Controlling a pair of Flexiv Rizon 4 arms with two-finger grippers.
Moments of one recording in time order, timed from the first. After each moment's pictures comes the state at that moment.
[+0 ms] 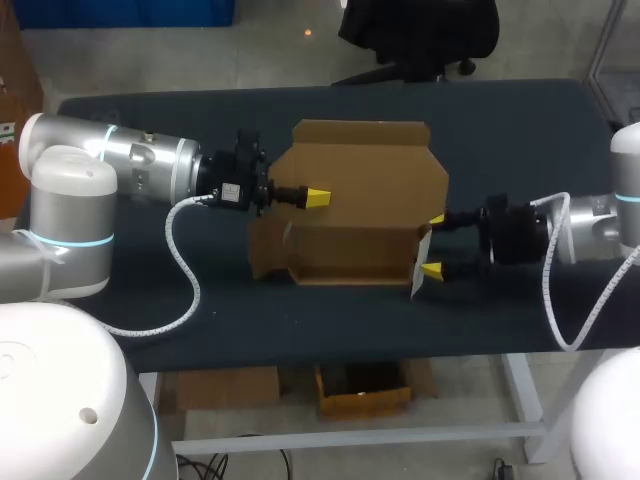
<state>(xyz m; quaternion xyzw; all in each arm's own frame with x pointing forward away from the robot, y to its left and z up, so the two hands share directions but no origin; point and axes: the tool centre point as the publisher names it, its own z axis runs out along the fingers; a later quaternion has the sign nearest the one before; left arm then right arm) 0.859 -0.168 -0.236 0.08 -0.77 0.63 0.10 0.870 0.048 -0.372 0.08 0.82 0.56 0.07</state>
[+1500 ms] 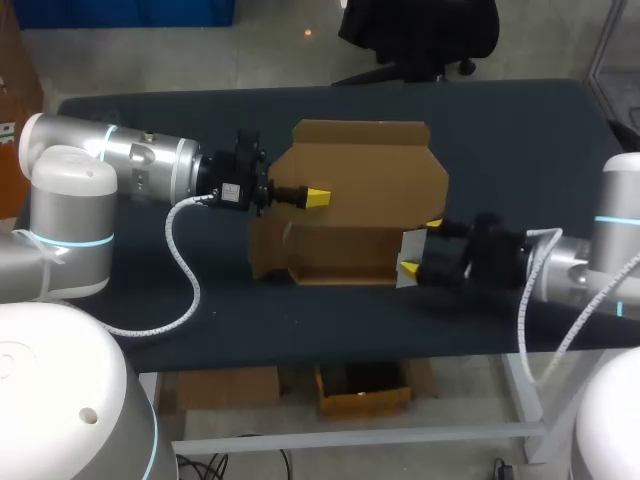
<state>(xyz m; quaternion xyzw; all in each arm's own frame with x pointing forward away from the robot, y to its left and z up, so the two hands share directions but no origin) 0.860 -0.168 -0.236 0.08 -0.77 0.63 0.10 0.872 0.068 -0.371 0.19 0.78 0.57 0.16</state>
